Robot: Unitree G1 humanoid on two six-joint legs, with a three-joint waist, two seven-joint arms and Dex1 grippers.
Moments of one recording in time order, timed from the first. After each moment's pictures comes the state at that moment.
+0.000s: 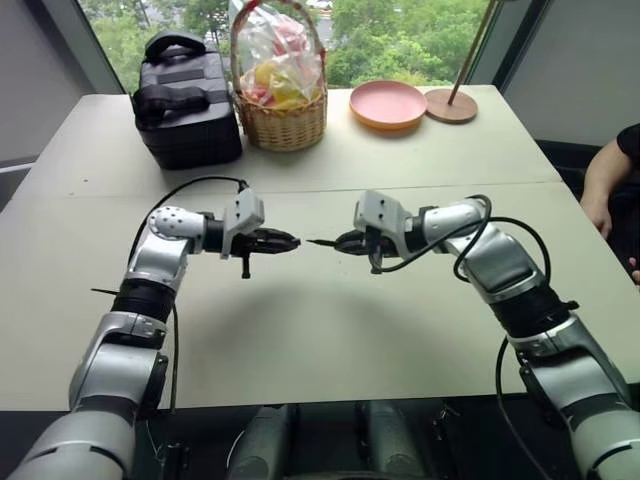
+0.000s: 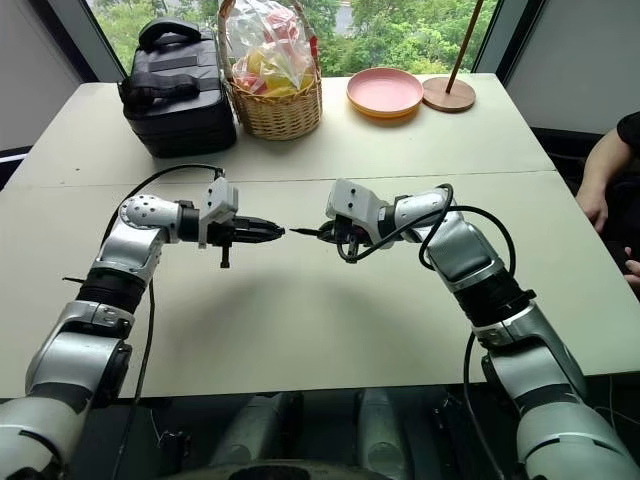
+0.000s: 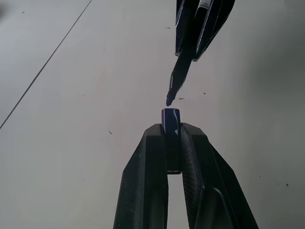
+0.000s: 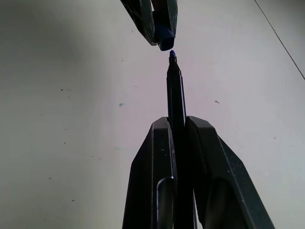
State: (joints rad) left arm -0.77 0.48 -0.14 0.58 -0.15 -0.05 -1.35; right arm -0.77 -0.58 0.38 0.05 0.12 0.49 1.04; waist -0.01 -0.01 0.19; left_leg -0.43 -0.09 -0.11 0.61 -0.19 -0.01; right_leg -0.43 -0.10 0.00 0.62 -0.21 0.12
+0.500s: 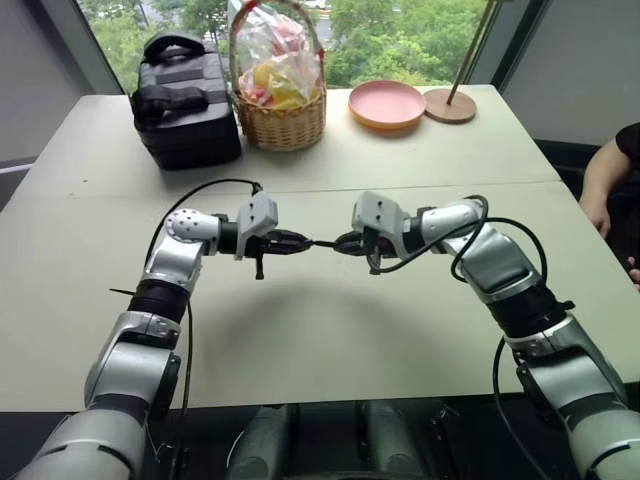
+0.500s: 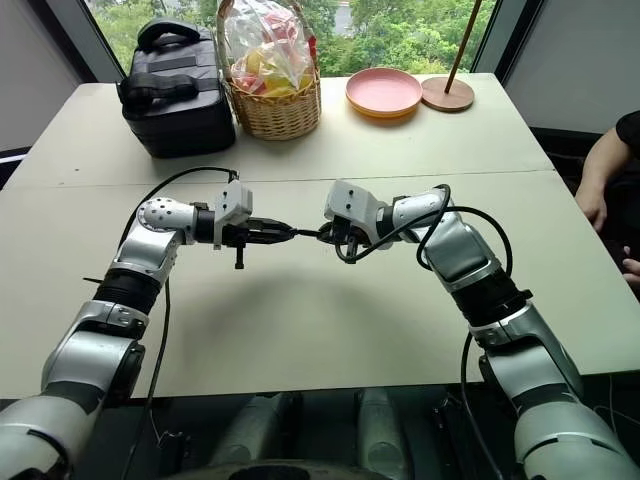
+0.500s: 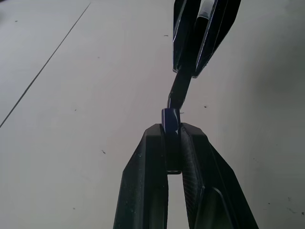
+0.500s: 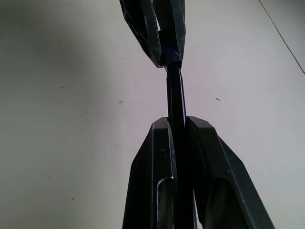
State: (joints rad) left arm -0.80 0.43 -0.16 0.66 -0.10 -0.12 -1.32; right arm -0.77 -0.57 0.38 0.06 0.08 0.50 1.05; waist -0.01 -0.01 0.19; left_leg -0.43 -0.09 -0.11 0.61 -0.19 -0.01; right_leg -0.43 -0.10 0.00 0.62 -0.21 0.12
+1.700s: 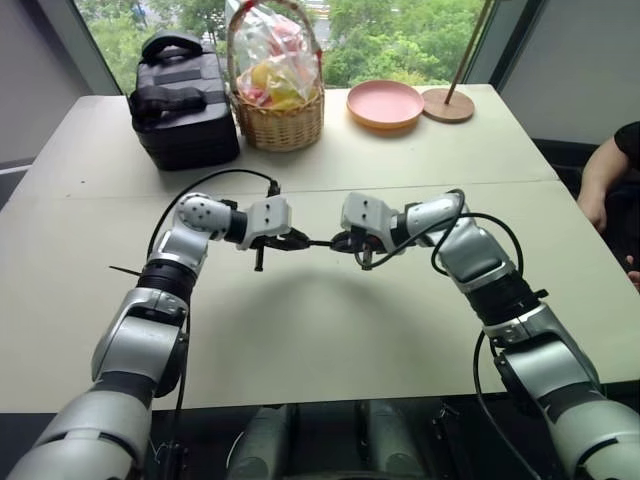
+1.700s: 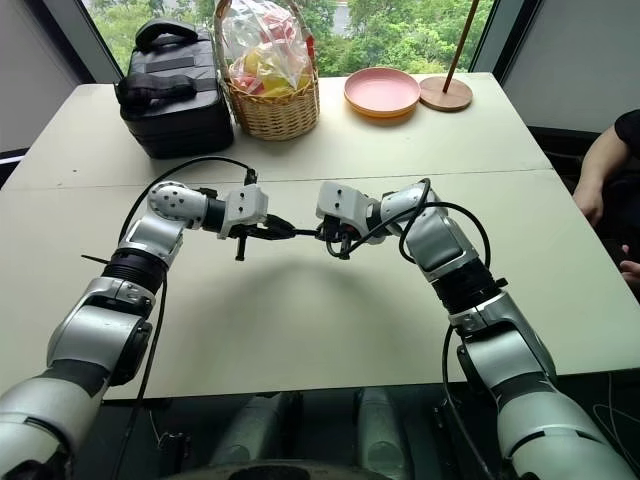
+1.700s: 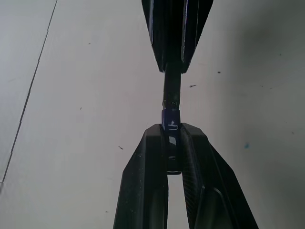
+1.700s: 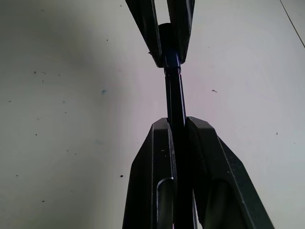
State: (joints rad) left arm -0.92 0.41 -0.20 0.81 0.09 -0.35 -1.33; right arm -0.83 -0.46 0.37 0.20 -0.07 0.45 1.11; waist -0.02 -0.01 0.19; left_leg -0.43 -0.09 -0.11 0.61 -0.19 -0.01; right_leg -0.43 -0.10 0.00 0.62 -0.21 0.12
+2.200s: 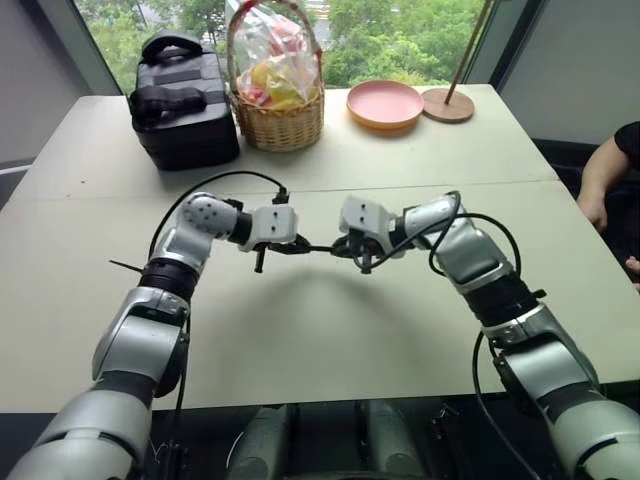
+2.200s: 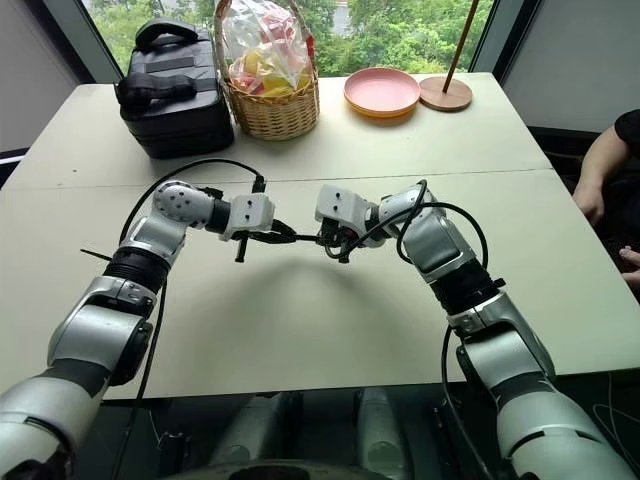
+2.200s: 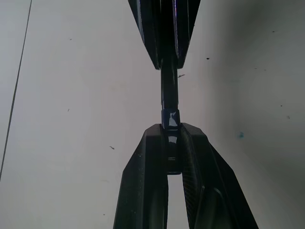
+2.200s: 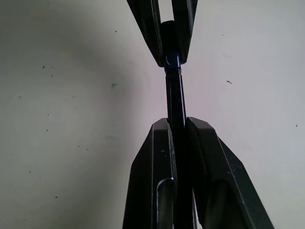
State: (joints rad) left arm -0.92 0.41 -0.23 0.77 0.16 -0.32 -1.35; right arm -0.83 -0.46 0.39 0.20 -0.07 0.51 1.13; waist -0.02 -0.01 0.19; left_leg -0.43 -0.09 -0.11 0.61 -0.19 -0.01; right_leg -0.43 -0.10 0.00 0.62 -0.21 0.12
